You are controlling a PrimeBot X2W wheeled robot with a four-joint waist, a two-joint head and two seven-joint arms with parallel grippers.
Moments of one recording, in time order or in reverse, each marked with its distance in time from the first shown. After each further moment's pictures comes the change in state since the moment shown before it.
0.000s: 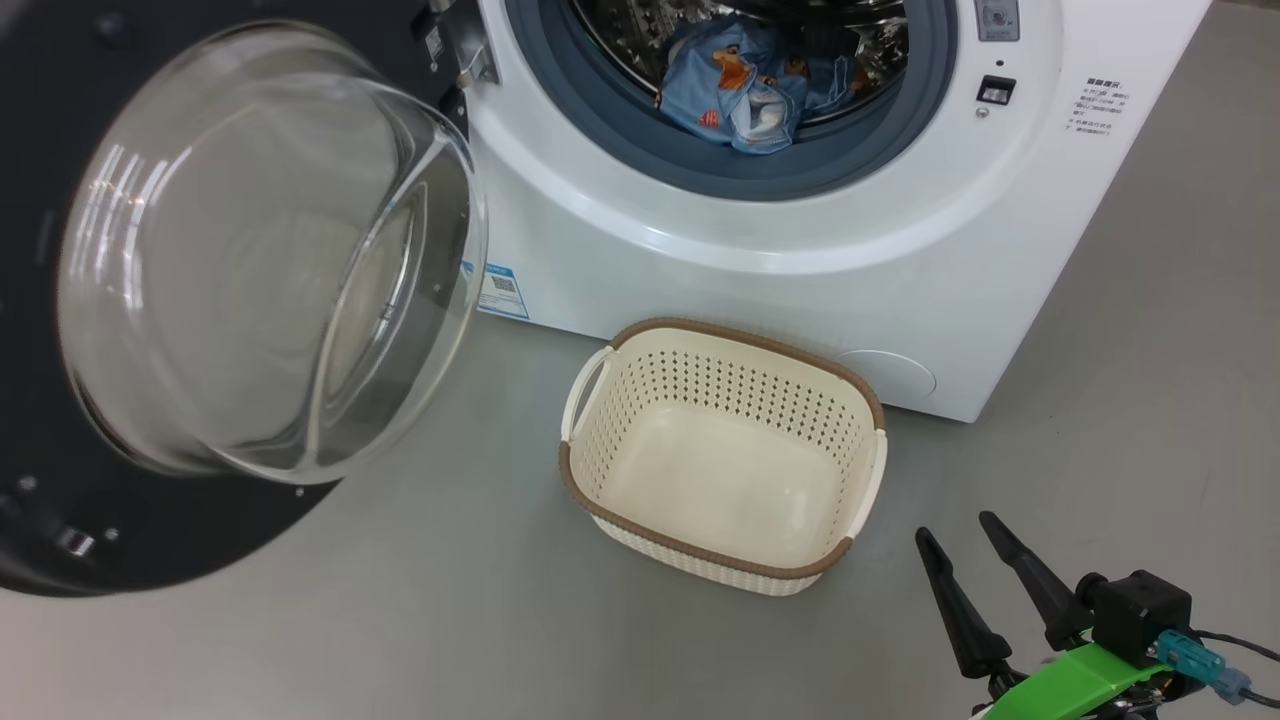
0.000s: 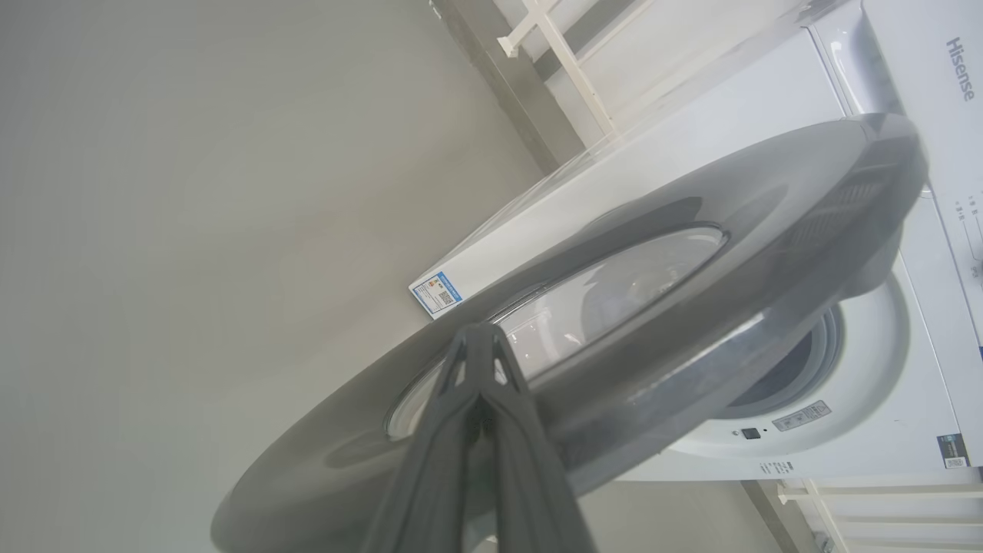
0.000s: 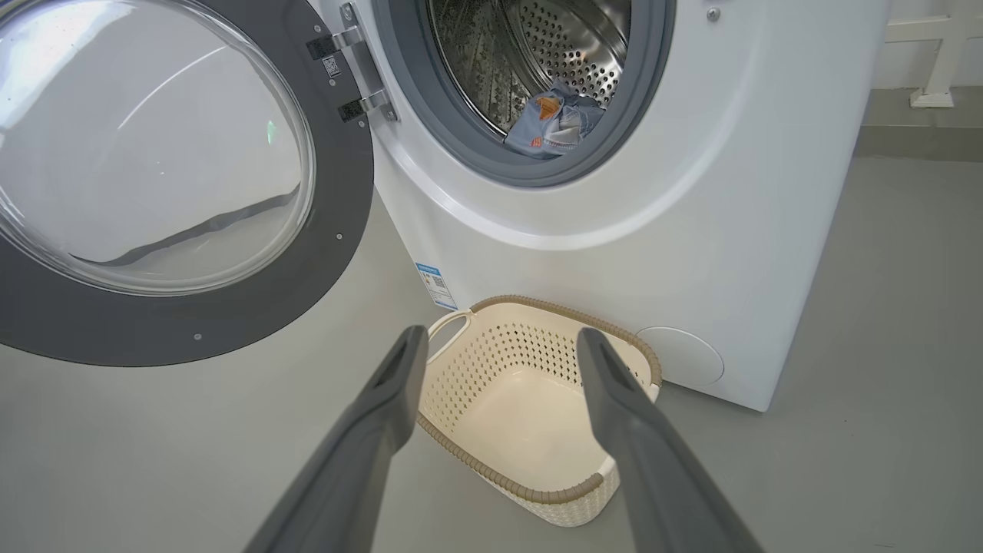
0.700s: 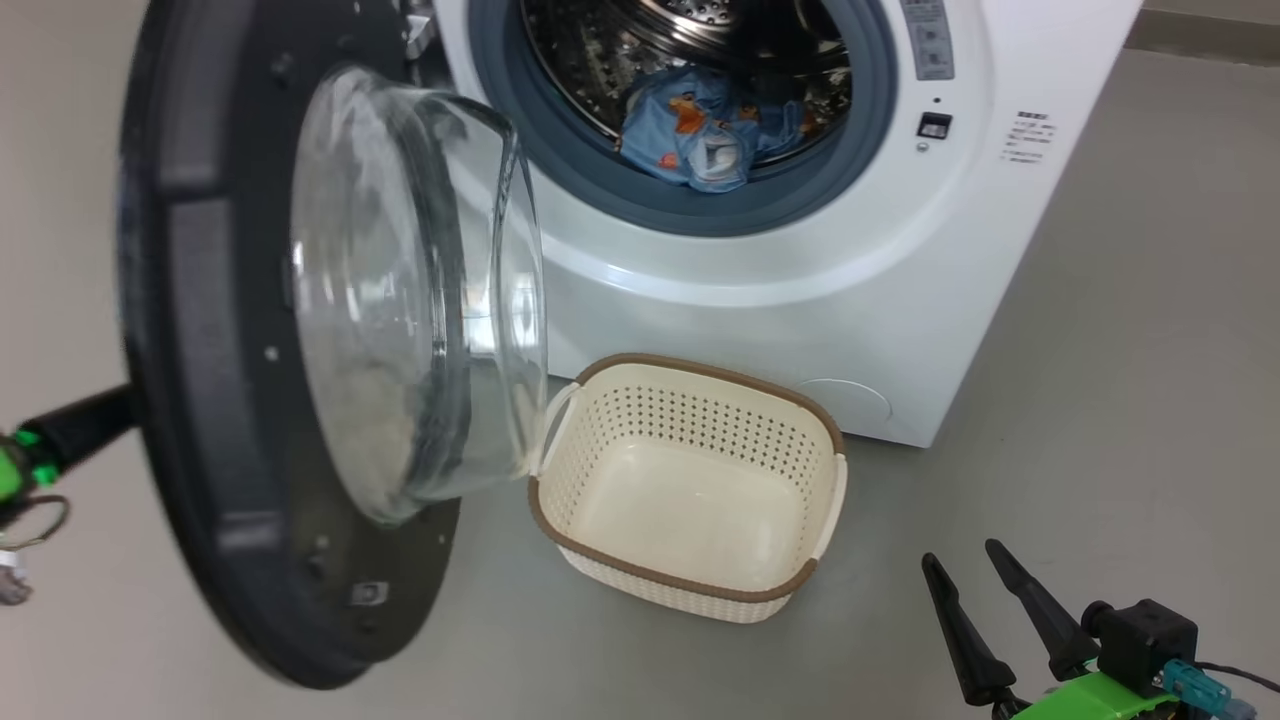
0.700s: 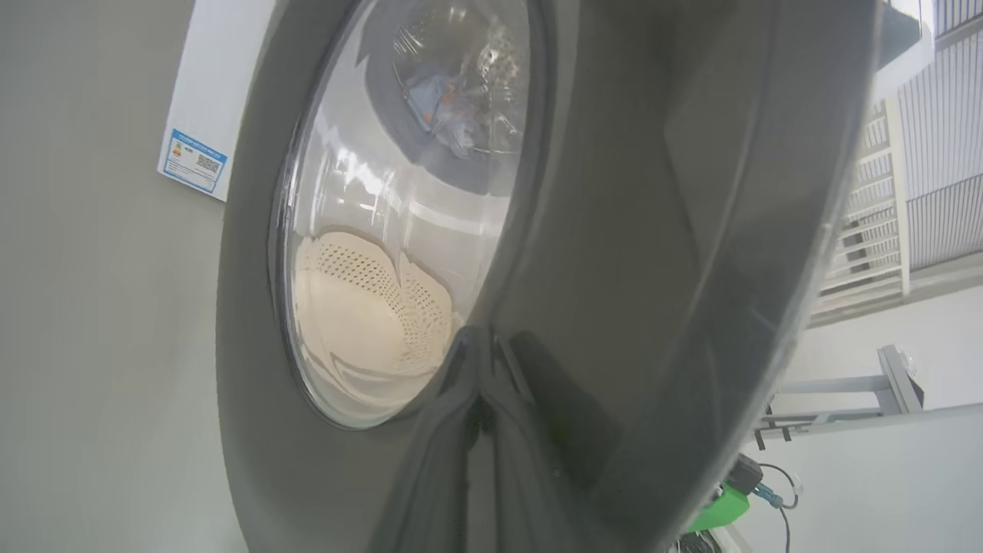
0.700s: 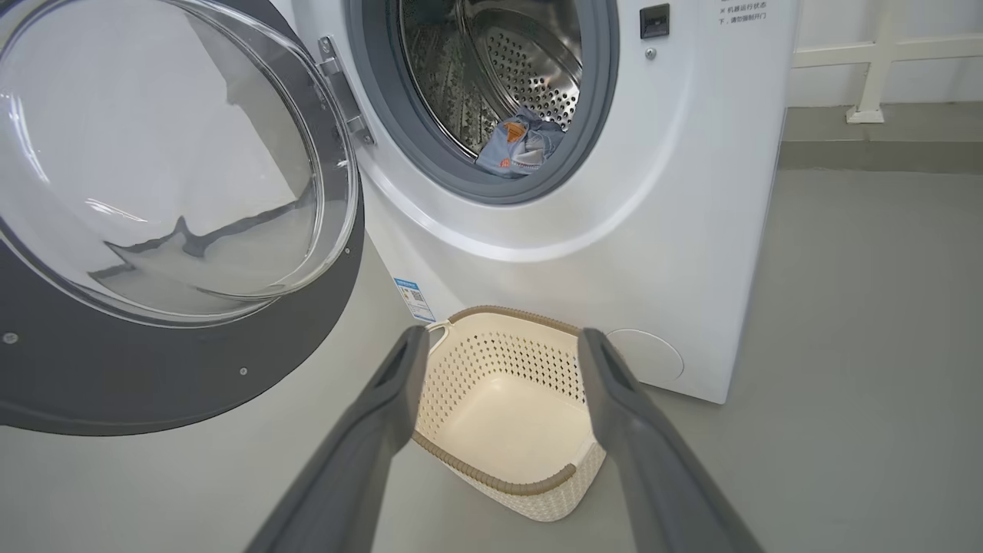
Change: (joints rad) left arm 0.151 -0.095 -0.085 -0.462 -0.053 0.000 0.149; right arm 0.049 0.018 -0.025 -0.013 0.000 0.000 0.000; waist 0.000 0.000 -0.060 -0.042
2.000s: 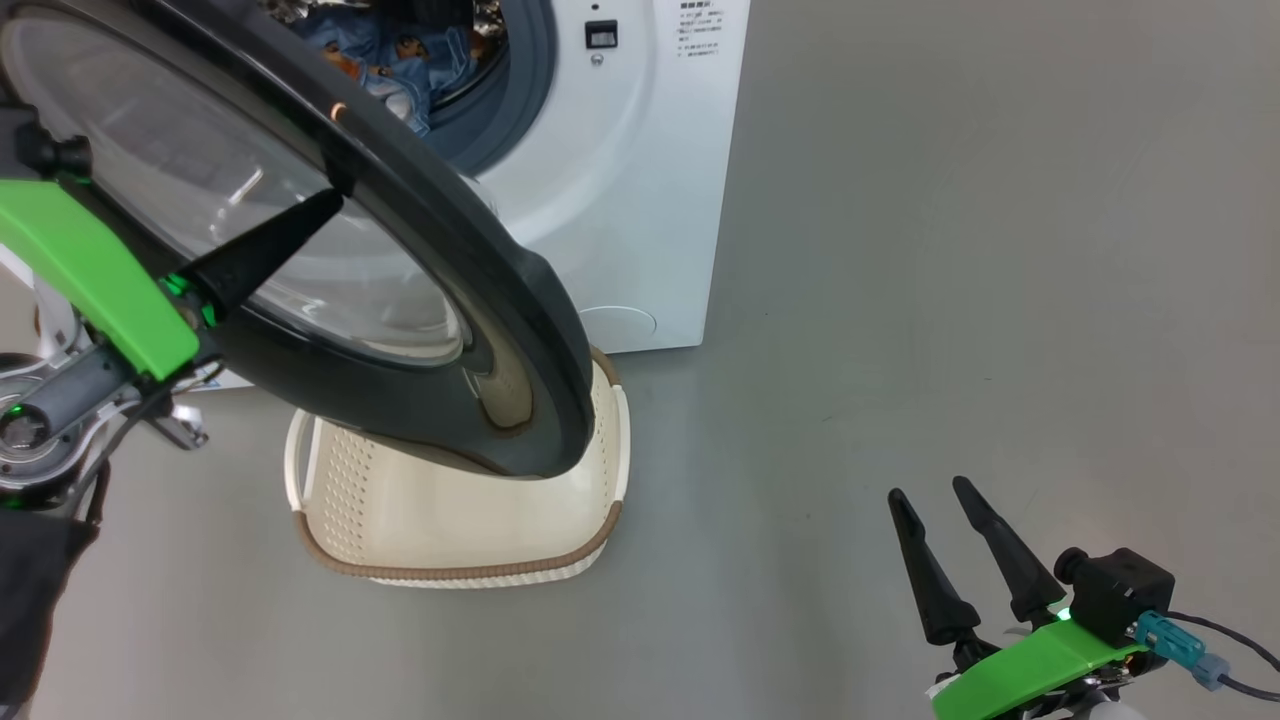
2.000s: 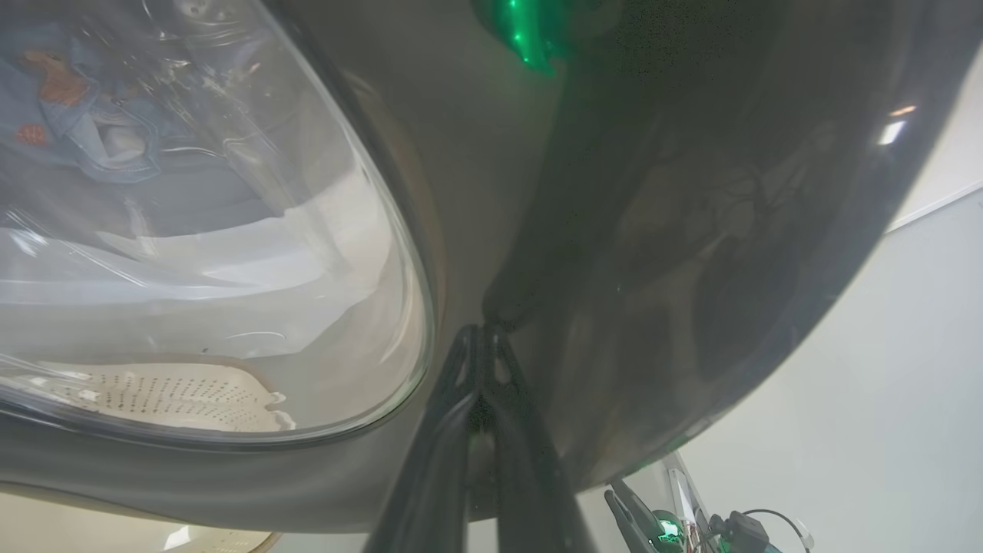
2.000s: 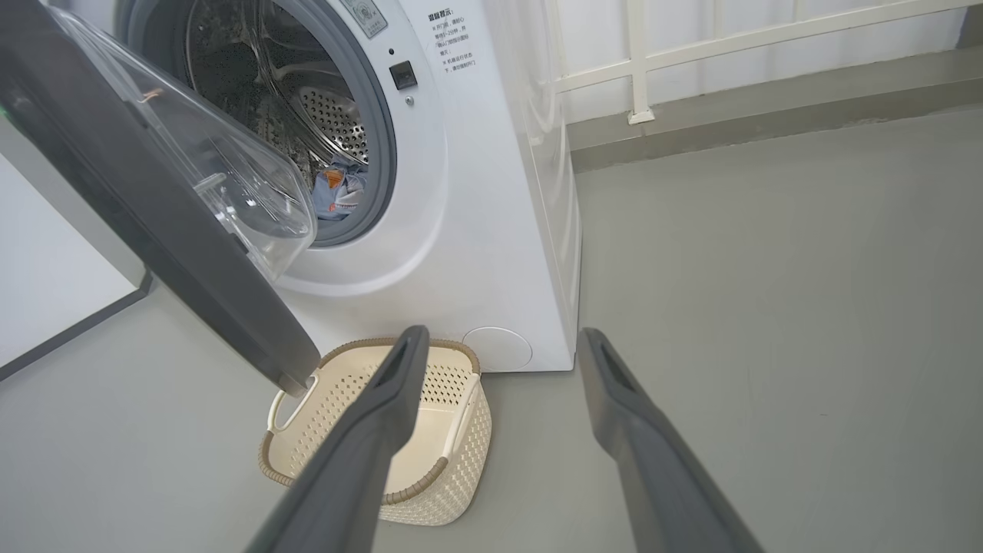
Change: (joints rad) left arm -0.251 -0.186 -0.193 0.006 0.124 -0.001 -0.258; right arm -0.076 0.083 -0.017 -0.021 -0.020 0.000 0.000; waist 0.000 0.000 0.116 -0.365
